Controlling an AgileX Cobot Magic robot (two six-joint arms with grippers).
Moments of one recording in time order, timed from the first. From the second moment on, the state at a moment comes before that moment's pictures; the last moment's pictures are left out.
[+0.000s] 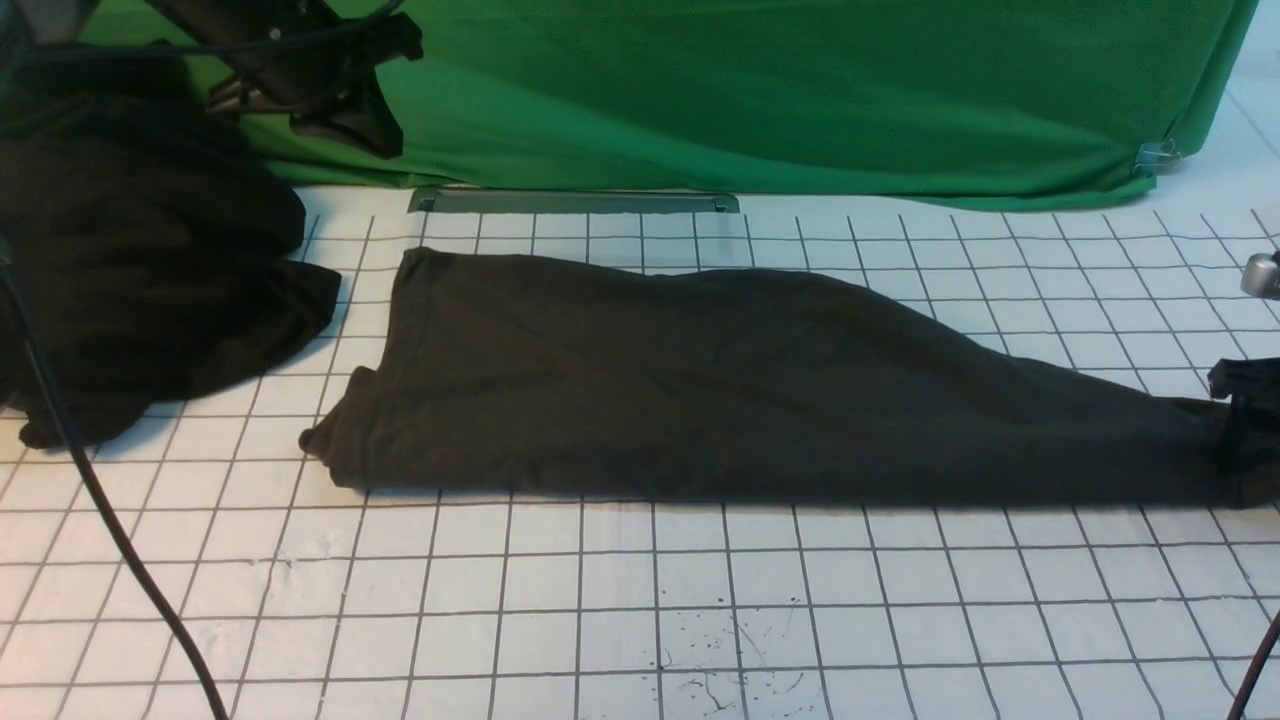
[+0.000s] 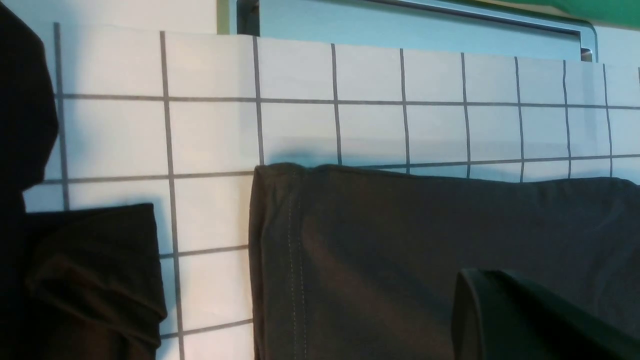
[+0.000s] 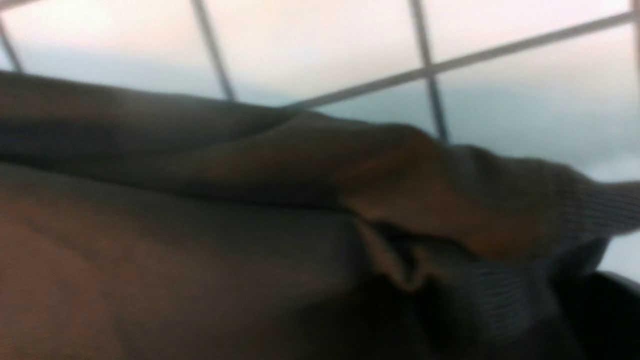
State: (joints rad) right arm -0.26 2.08 -1.48 0.09 0.89 -0.02; left arm 0.00 2.29 -2.37 -0.34 1.22 -0.01
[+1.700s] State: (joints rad) right arm 0.67 2.11 -1.54 0.26 0.14 0.22; left arm 0.00 2.29 -2.36 -0.49 1.21 0.05
